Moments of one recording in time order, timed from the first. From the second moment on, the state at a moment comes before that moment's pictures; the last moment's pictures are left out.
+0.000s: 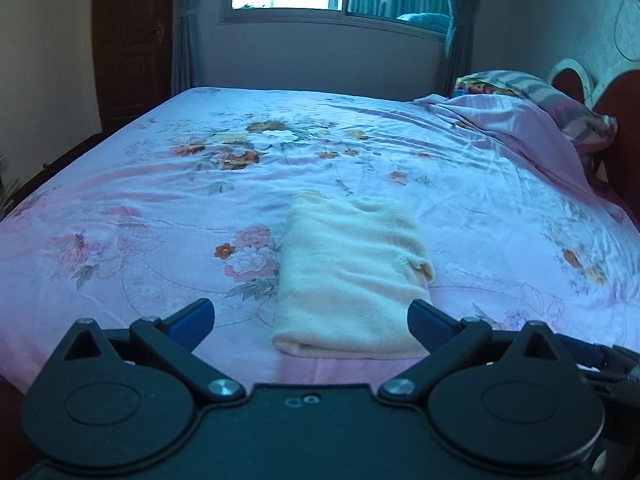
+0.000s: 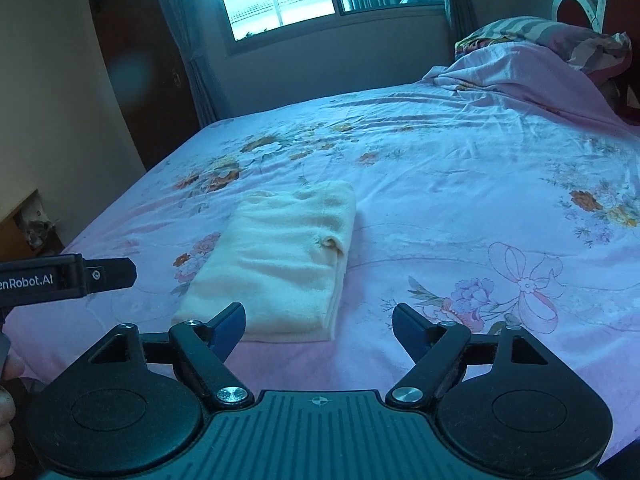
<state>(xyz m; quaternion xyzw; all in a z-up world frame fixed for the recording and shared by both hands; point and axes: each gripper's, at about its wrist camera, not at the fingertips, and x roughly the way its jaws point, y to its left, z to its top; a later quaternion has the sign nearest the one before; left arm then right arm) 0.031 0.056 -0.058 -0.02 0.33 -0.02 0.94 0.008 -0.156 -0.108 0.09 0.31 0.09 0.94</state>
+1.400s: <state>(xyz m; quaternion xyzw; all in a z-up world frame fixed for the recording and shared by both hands) 0.035 0.047 -0.076 0.01 0.35 -0.03 0.94 0.003 -0.158 -0.097 0.06 0.28 0.06 0.96</state>
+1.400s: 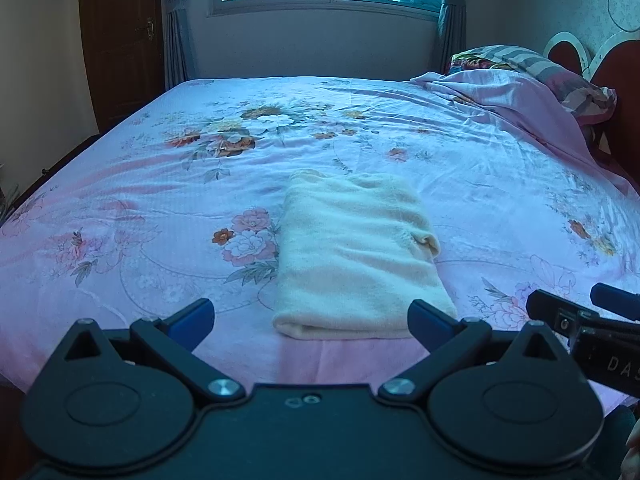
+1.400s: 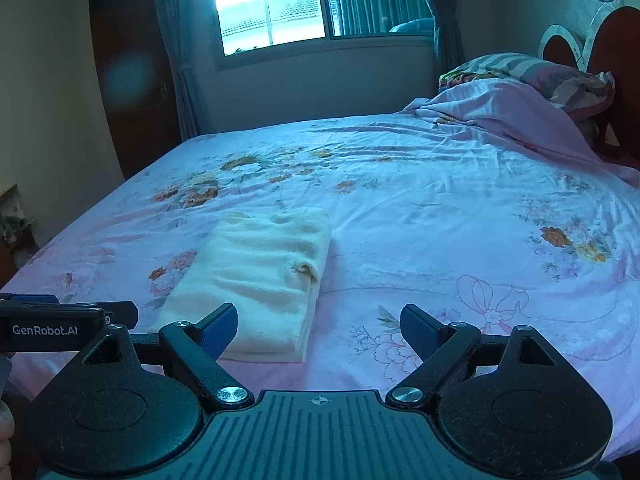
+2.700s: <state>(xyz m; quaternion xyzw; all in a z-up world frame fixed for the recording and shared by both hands) 0.039 0.051 -0.076 0.01 0.35 -0.03 0.94 0.009 -0.154 -0.100 0.06 0.28 0.06 0.96</state>
